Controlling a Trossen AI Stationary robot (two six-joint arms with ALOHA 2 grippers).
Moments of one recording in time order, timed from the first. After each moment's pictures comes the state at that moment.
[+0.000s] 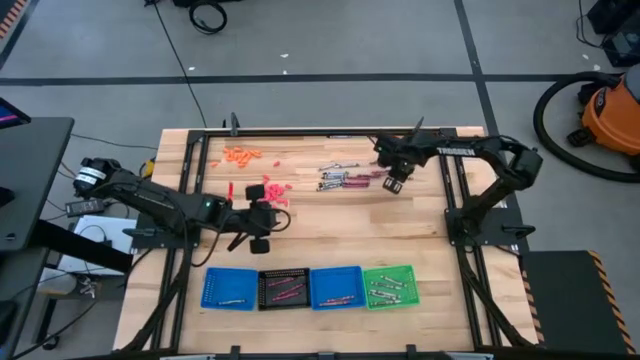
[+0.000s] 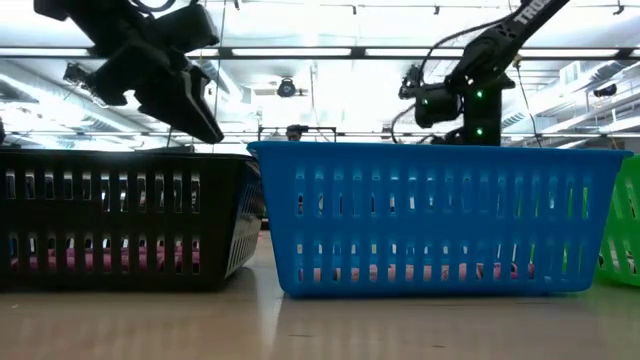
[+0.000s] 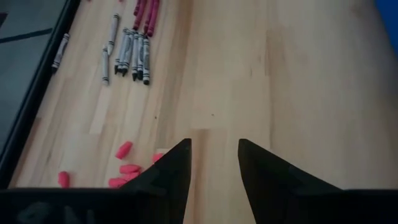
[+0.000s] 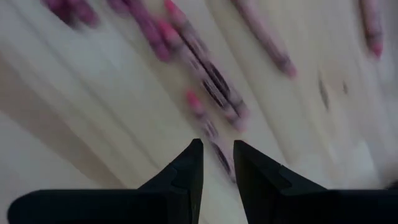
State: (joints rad) left arm -0.22 1.19 0.69 -0.34 -0.47 -0.03; right arm -0.60 1.54 0.92 -0.82 0.18 -0.03
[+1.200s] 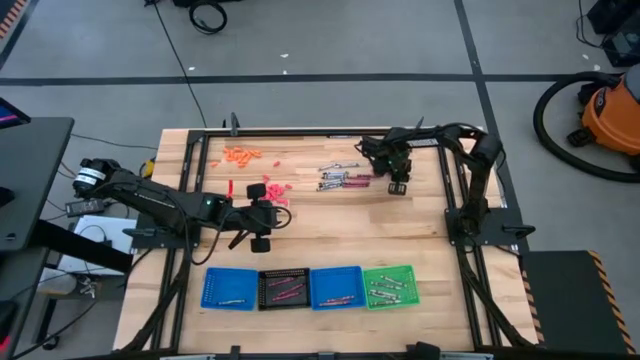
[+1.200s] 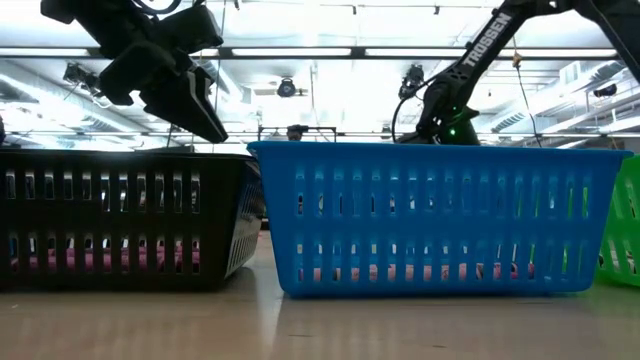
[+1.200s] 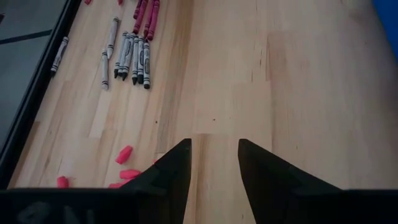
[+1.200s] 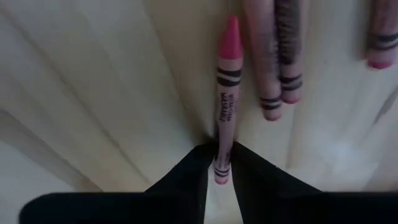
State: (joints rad) left arm -0.20 1.19 0.69 -0.32 -0.44 -0.02; right arm -0.62 1.88 1.09 -1.01 0.23 -0.32
